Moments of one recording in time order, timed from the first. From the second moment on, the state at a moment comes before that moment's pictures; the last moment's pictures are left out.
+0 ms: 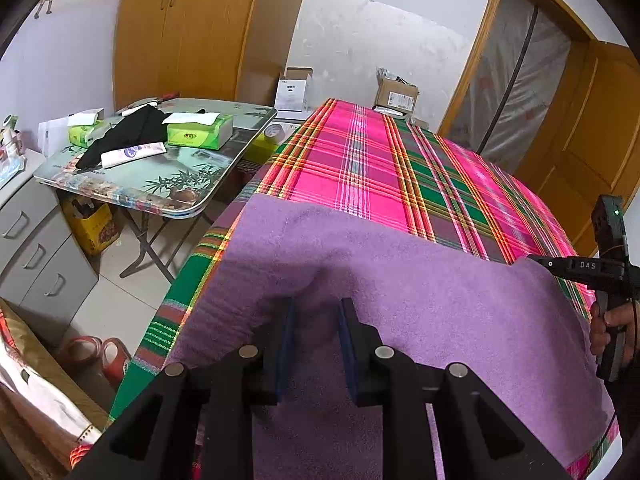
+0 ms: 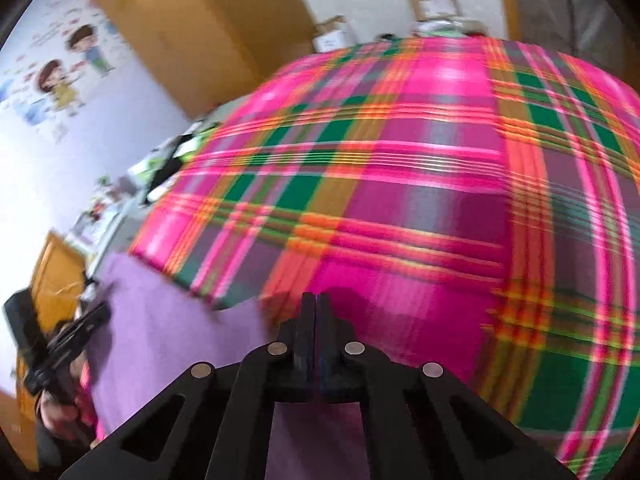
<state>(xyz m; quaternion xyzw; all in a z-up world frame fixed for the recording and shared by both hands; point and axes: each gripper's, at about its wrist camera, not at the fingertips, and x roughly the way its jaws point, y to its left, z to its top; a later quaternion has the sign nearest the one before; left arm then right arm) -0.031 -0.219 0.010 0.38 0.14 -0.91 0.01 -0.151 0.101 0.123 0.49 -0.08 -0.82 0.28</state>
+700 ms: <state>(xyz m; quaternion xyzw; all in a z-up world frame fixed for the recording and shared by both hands) -0.031 -0.221 0.009 0.38 0.14 -0.91 0.01 -0.065 0.164 0.133 0.46 -0.11 -0.84 0.28</state>
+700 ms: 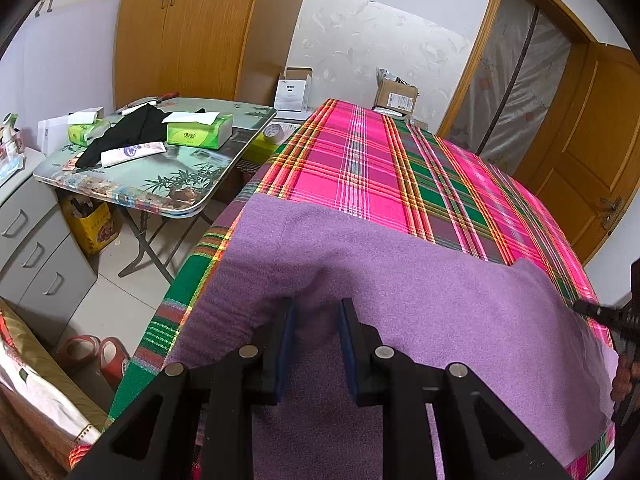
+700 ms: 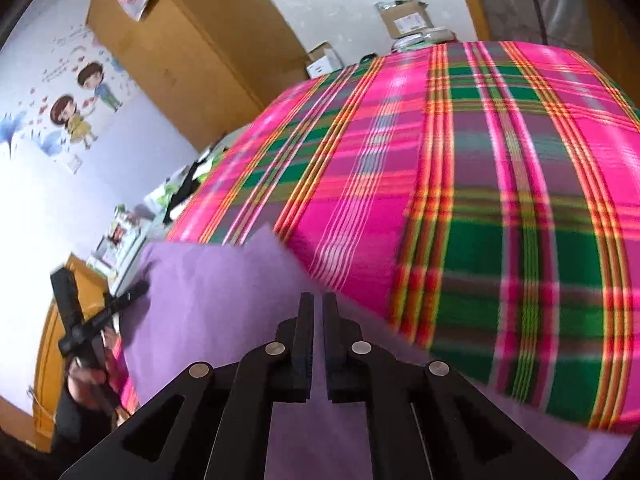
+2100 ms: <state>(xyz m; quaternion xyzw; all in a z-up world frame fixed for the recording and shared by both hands) 0.066 -0.253 0.019 0.34 0.22 -0.91 0.03 0.019 0.107 0.119 0.41 0.07 -0.88 0.24</state>
